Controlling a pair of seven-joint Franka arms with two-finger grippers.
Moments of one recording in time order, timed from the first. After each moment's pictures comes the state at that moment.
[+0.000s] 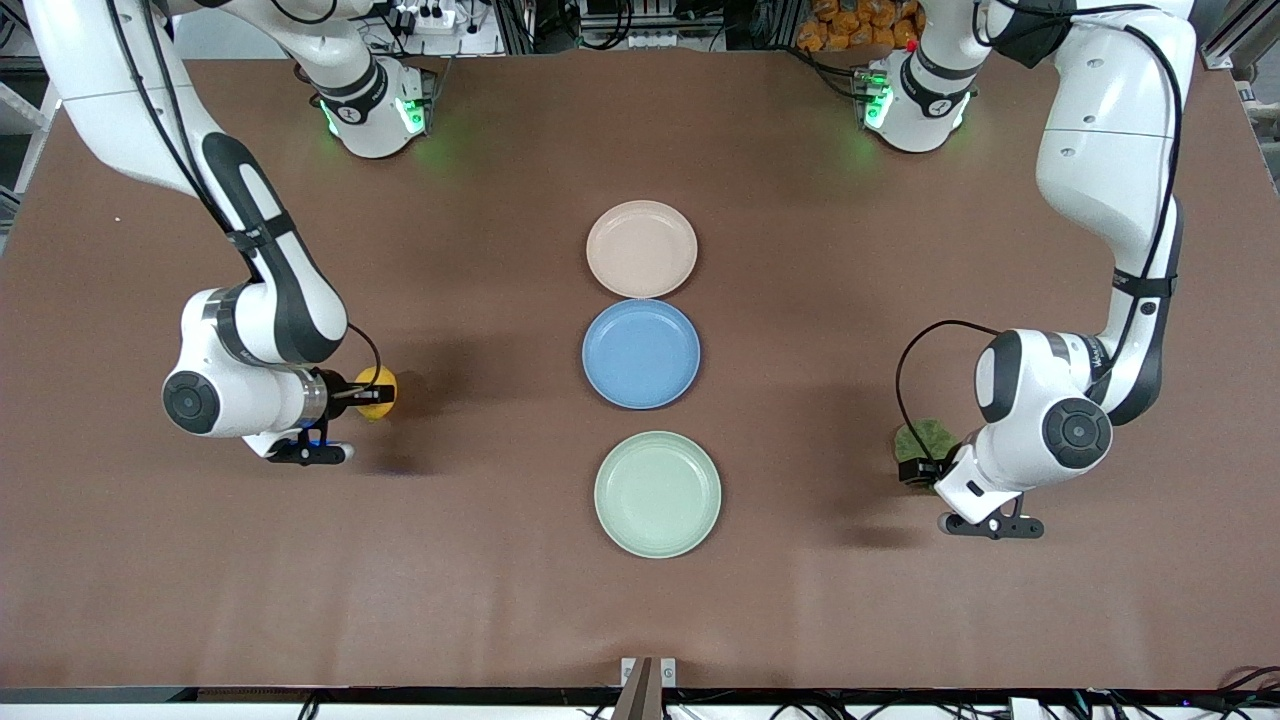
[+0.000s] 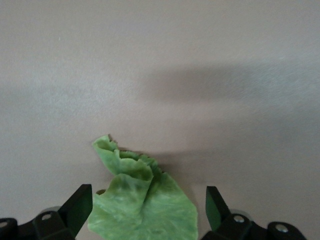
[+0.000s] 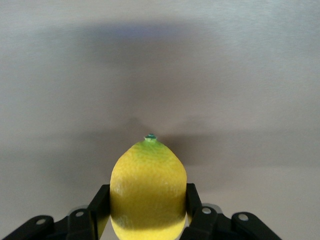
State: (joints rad) left arm -0.11 0.76 -0.02 -1.50 0.02 2.24 -0.07; right arm -0.05 0.55 0.17 -1.79 0.10 2.03 0.07
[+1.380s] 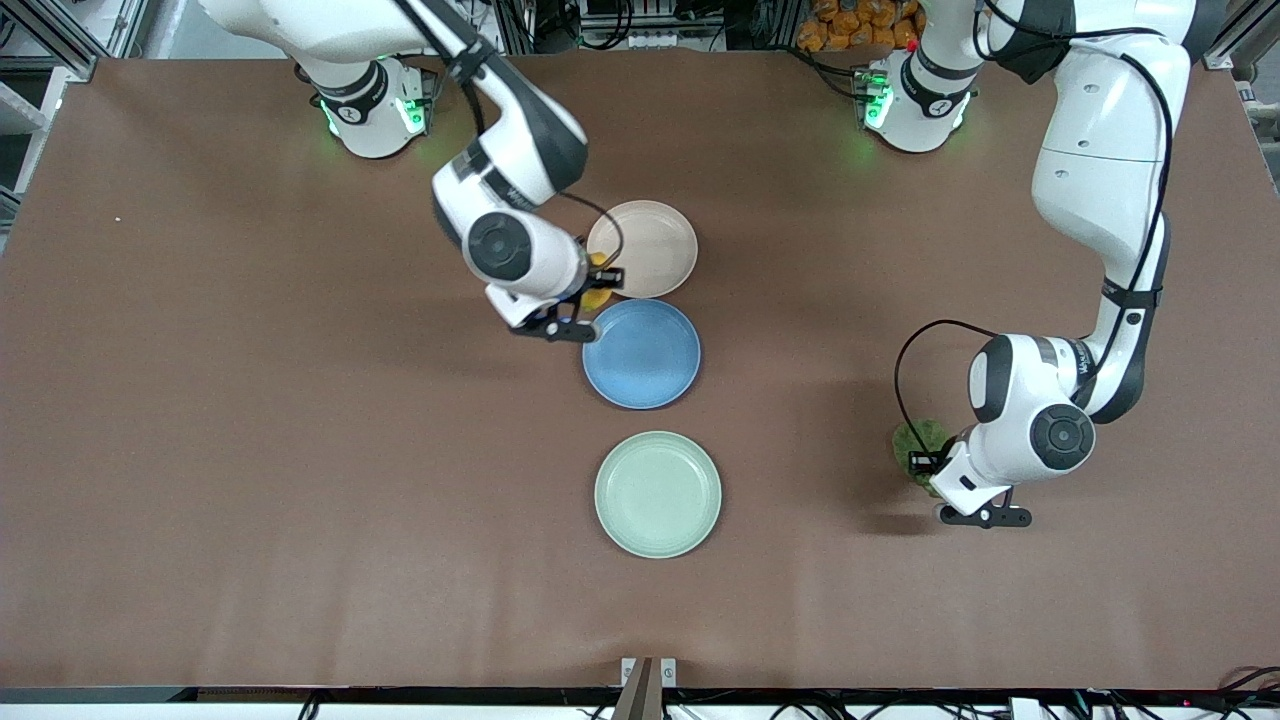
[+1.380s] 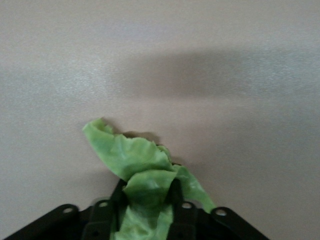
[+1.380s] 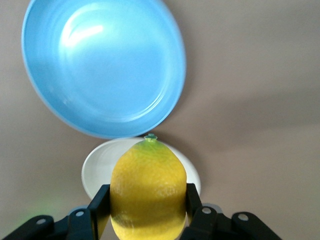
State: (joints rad) left arm -0.10 0.79 -0.03 -1.54 0.02 2.28 -0.07; right arm 0.50 0.45 0.27 -1.78 0.27 2.05 0.77
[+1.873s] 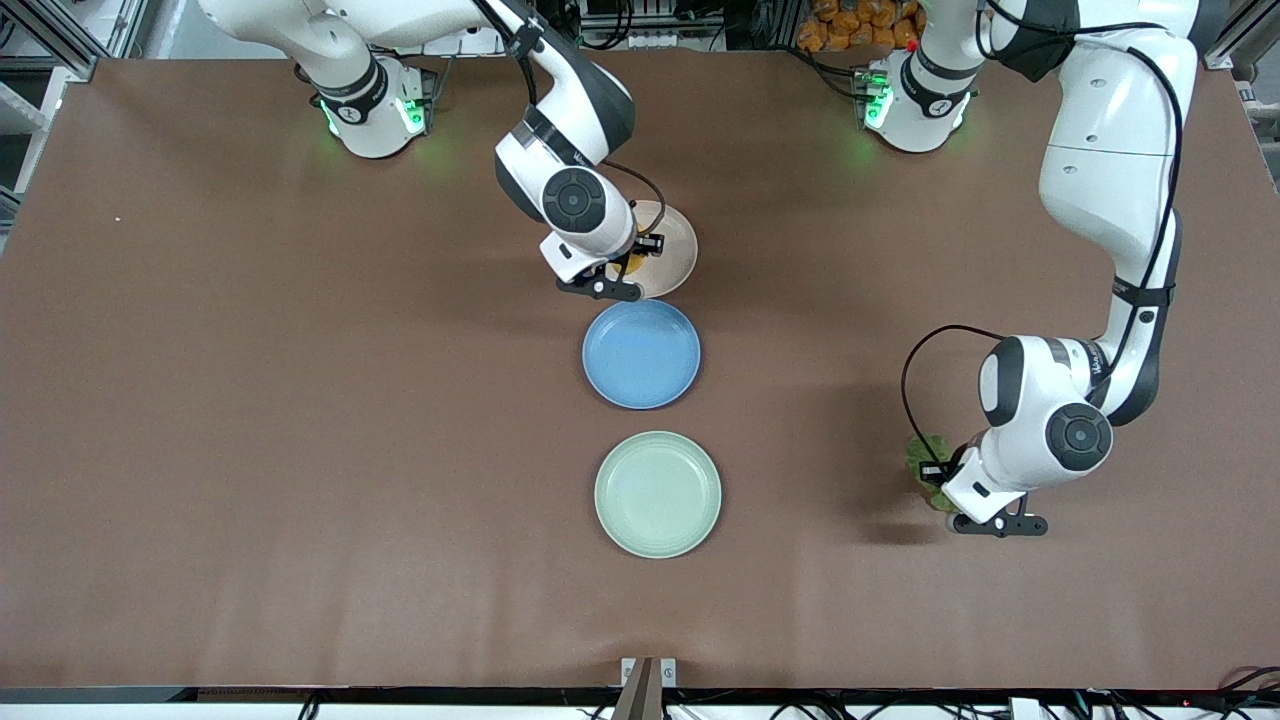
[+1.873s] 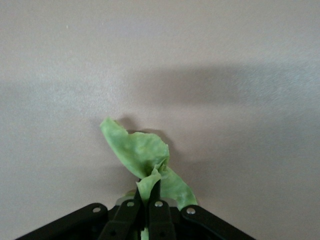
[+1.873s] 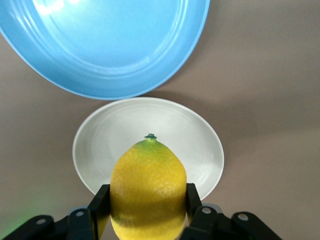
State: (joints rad) left arm -0.09 0.78 -0.02 -1.50 0.02 2.29 -0.07; right arm 0.60 0.46 0.27 -1.85 0.27 2.12 0.88
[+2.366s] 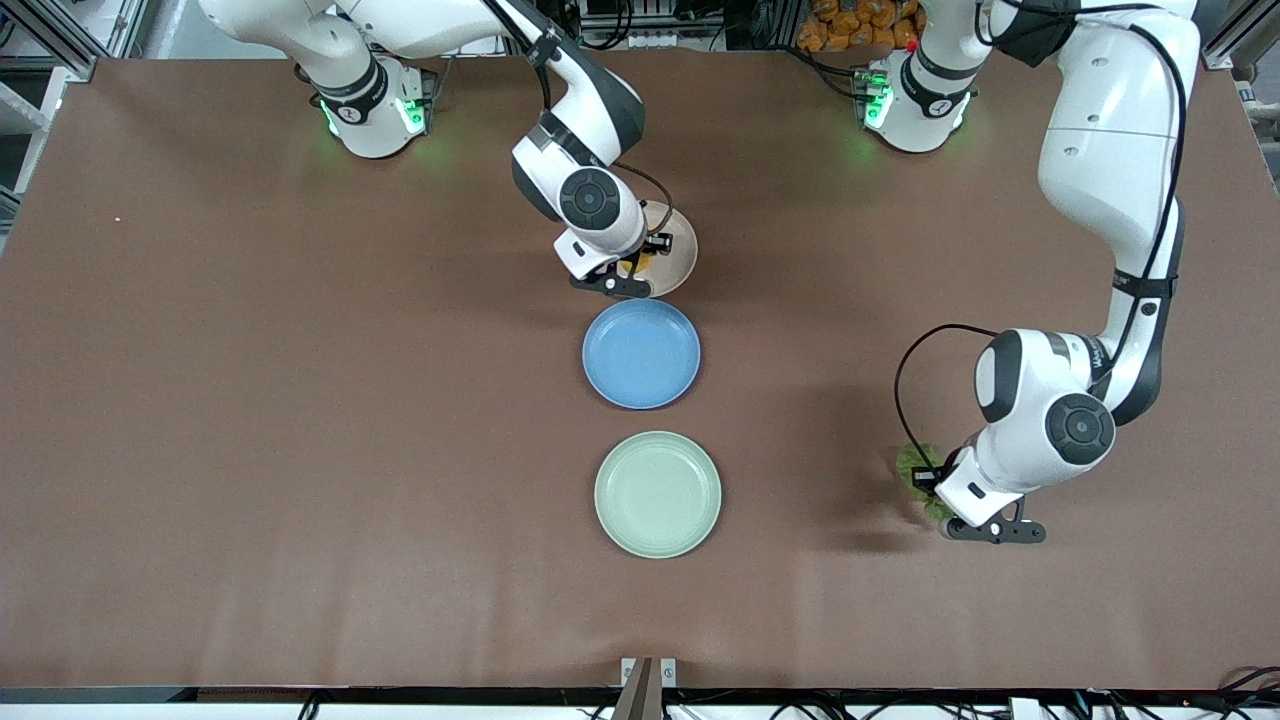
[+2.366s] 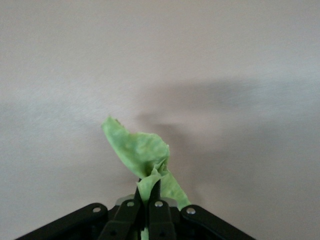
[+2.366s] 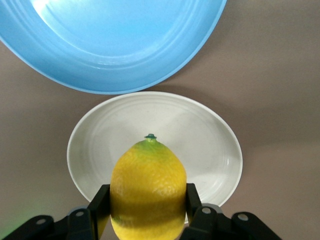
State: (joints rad) left arm -0.10 0.73 -0.07 -1.48 0.02 2.29 -0.09; right arm 0.63 0.51 0.27 -1.86 0.27 2.19 0.89
